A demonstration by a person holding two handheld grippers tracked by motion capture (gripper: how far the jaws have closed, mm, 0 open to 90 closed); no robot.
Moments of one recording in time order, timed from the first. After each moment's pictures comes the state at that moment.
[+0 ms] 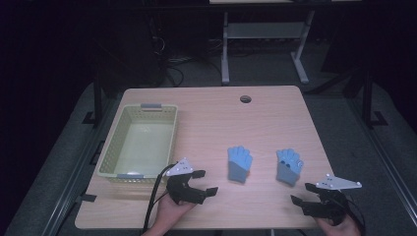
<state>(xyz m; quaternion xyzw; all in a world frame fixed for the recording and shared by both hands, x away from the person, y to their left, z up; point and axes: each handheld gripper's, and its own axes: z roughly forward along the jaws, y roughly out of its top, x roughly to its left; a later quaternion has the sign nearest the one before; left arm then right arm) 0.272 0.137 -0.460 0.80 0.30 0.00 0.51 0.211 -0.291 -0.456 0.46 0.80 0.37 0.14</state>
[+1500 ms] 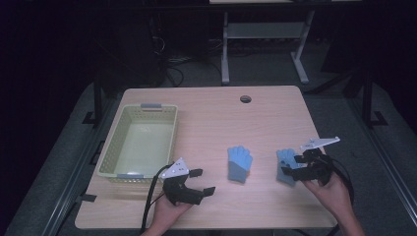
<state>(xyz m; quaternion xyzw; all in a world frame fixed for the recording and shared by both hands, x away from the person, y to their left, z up) 0.267 0.145 -0.453 0.80 0.29 0.03 0.53 0.297 -0.268 -0.408 0.44 0.83 0.32 0.11</state>
